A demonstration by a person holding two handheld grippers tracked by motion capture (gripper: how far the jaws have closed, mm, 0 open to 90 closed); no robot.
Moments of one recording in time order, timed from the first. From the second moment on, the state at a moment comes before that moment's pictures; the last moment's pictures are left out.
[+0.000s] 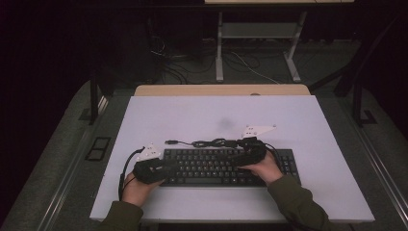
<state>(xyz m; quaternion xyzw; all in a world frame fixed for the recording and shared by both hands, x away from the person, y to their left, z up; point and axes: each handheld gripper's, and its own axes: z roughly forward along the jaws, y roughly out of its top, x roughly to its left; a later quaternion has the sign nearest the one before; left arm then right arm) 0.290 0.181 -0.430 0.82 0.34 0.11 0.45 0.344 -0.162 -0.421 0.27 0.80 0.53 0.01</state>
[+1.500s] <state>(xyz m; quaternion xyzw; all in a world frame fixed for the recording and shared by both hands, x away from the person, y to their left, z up) 0.295 0.178 -0.435 0.83 0.35 0.10 0.43 0.344 -0.154 -0.424 0.27 0.81 0.52 0.01</state>
